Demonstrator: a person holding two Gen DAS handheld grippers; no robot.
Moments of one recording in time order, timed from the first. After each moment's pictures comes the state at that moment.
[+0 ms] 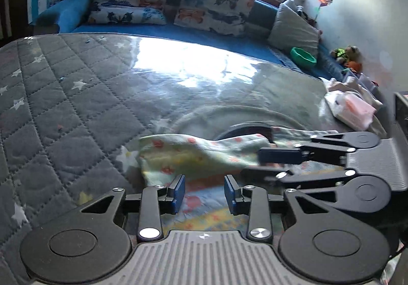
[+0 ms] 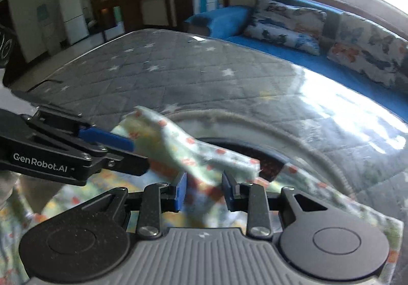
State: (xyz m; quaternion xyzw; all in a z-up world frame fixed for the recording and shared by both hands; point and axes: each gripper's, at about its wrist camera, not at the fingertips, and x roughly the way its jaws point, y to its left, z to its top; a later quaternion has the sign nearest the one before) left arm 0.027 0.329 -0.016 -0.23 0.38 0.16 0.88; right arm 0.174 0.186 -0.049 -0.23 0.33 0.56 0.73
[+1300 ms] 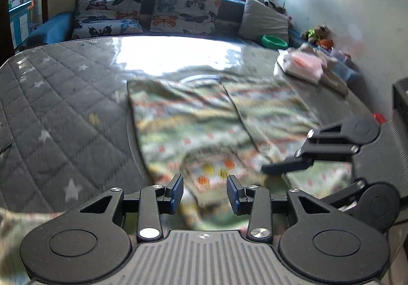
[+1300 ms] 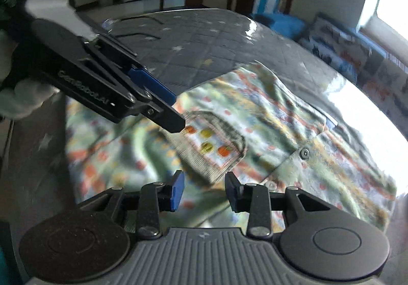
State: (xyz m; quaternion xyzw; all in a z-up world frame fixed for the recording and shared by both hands) left arm -0.088 0.221 -0.002 -0.15 0.39 0.12 0.90; right arm 0.021 0.074 -0.035 -0.35 0.25 0.63 0.65
